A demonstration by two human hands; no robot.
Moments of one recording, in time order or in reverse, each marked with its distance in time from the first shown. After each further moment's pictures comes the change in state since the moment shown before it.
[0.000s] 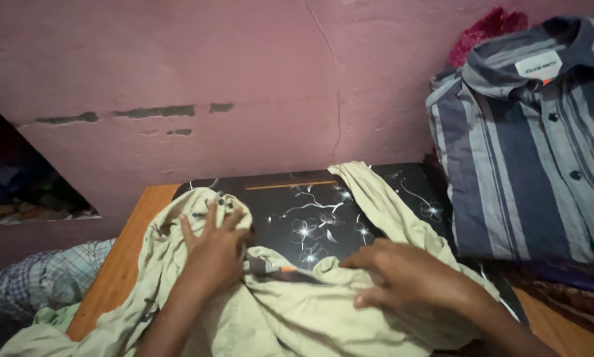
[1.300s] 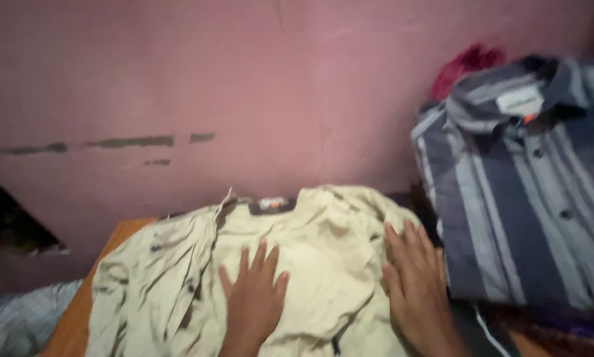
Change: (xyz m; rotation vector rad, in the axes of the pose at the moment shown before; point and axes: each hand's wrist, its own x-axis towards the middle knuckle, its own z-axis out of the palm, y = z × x) left_hand 0.035 0.065 0.083 -0.175 0.149 -0.074; right_hand 0.041 0.094 0.053 -0.111 0.996 0.118
